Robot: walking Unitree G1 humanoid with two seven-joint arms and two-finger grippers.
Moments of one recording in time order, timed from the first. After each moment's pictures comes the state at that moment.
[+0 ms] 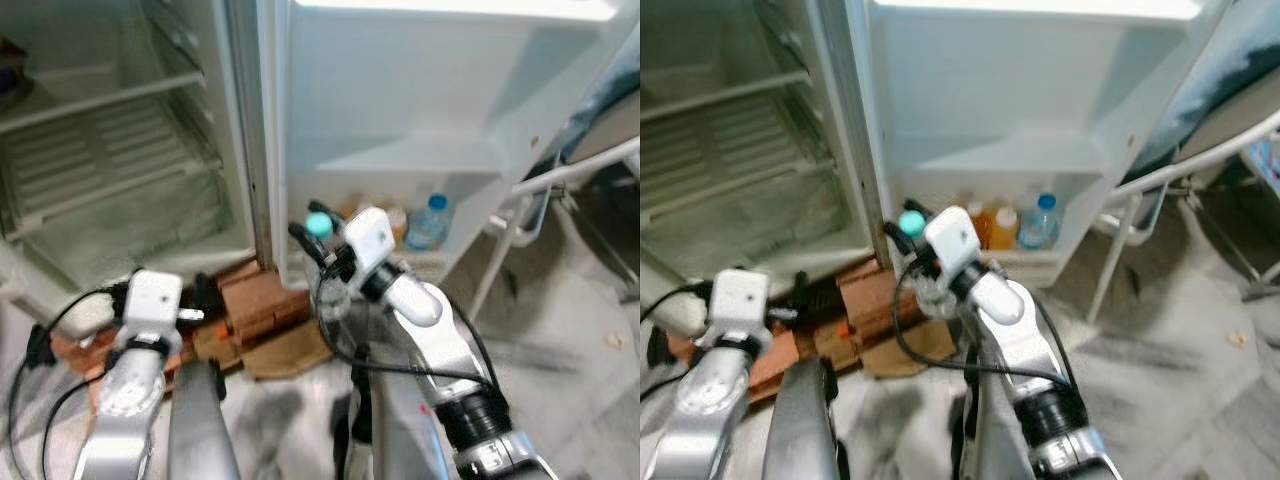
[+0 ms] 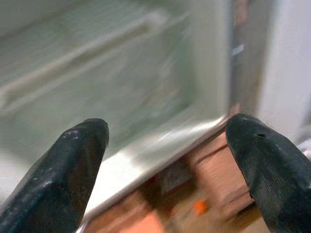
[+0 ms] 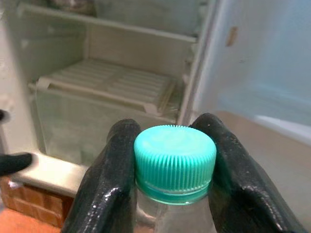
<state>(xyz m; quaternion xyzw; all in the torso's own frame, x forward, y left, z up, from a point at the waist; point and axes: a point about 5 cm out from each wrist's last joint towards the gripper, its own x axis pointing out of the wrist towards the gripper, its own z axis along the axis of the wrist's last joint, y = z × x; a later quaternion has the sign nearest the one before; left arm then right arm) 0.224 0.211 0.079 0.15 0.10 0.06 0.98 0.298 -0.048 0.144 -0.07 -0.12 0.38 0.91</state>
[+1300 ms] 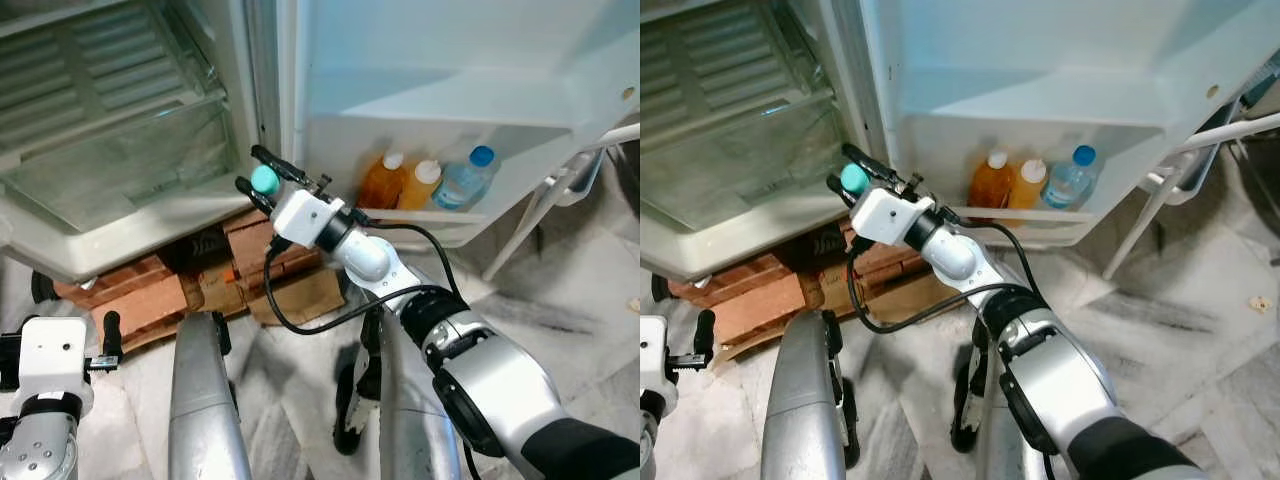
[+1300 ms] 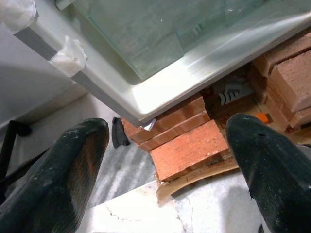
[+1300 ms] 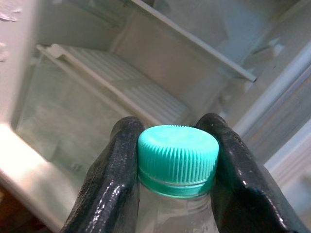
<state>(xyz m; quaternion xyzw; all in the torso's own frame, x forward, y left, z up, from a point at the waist) 0.159 0.257 0.109 0.18 0.13 0.14 0.97 0.335 -0.004 0.176 -0.26 -0.33 0.37 0.83</state>
